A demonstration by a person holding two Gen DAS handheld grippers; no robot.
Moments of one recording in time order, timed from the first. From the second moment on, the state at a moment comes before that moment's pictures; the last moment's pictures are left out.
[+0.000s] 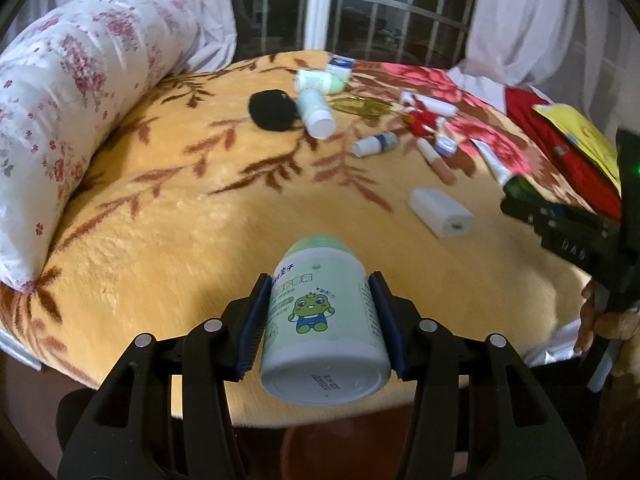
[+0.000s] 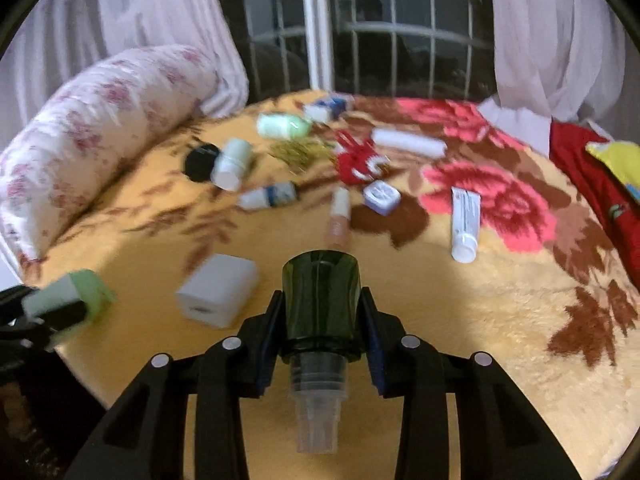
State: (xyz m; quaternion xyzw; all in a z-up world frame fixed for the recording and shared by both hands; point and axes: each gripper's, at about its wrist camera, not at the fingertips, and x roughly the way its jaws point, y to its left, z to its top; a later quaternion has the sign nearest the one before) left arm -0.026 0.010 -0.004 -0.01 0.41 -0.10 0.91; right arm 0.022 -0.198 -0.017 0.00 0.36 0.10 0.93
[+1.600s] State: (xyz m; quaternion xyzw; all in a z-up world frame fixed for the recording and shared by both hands) left arm -0.037 -0.037 -0.002 0.04 0.44 -0.20 0.88; right arm -0.102 -0.223 -0.018 0.02 0.37 0.10 0.92
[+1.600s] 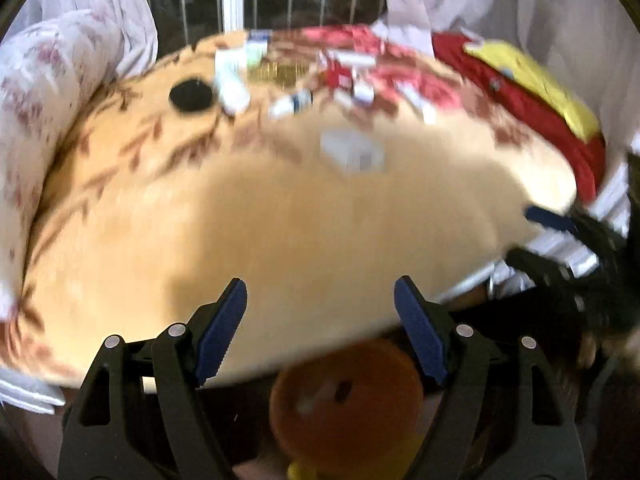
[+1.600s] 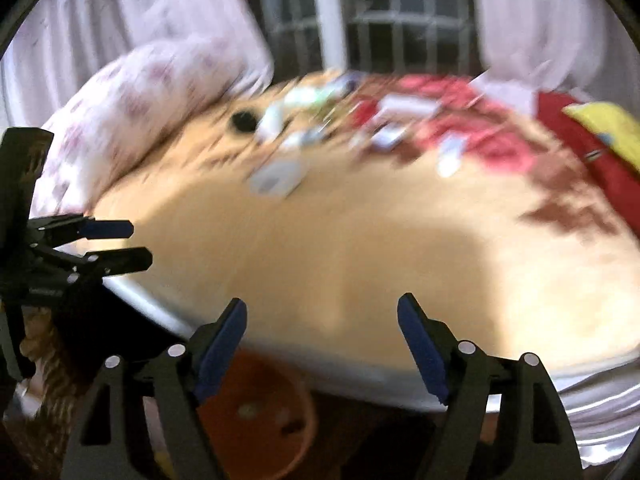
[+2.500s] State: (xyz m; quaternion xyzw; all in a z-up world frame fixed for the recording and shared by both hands) left arm 0.074 -0.086 -0.038 0.02 0.44 -0.13 0.89; right arm -0.062 -0.259 -0.016 0.05 0.33 0.04 0.94
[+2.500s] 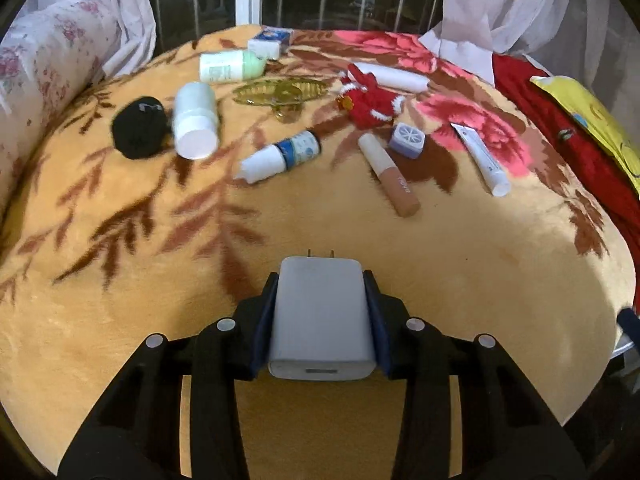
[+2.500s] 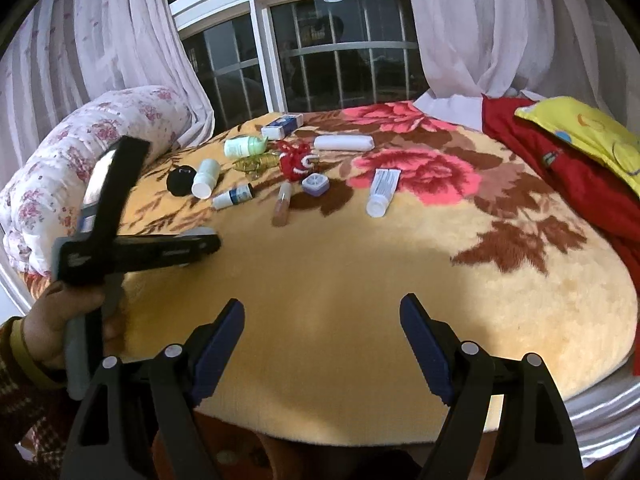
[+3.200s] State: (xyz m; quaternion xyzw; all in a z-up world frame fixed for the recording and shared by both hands) left arm 0.018 -0.028 -0.028 0.01 0.40 -0.13 0.91; right arm 0.180 -0.299 -0.037 0.01 0.45 -0.08 0.89
